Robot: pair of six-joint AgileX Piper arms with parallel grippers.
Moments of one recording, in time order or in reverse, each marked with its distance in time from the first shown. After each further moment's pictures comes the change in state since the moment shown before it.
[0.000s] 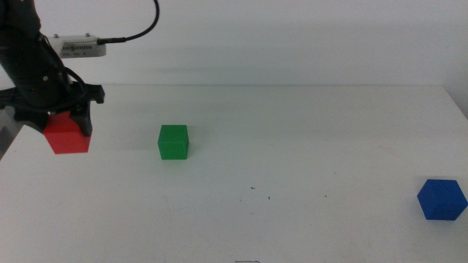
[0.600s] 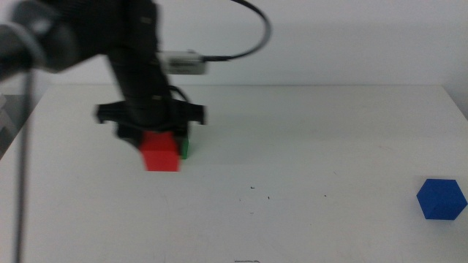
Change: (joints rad) left arm -0.423 0.000 0.001 0.038 0.031 -0.320; right arm 0.000 0.000 0.000 0.000 0.000 0.000
